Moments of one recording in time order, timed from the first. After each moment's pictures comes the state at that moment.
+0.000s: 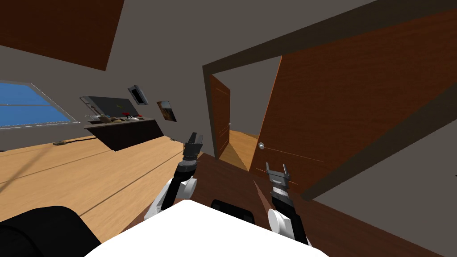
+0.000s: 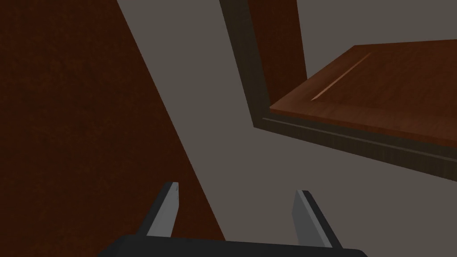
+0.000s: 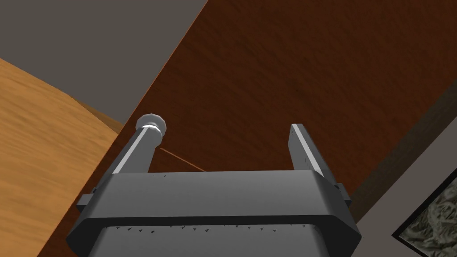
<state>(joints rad) 0.34 -0.07 0.08 -1.60 -0.36 -0.69 -0.55</state>
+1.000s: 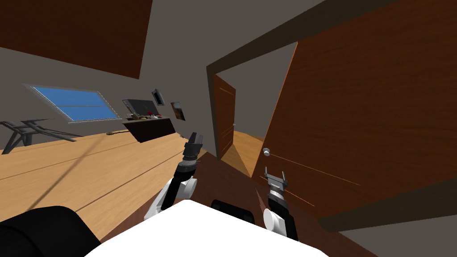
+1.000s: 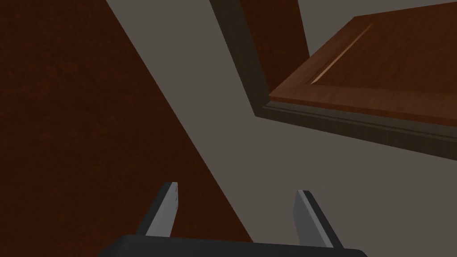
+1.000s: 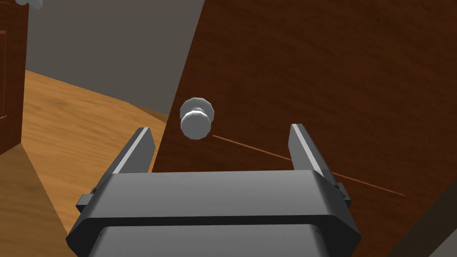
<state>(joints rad) 0.27 -0.06 0.10 -1.36 -0.53 -0.78 -0.71</state>
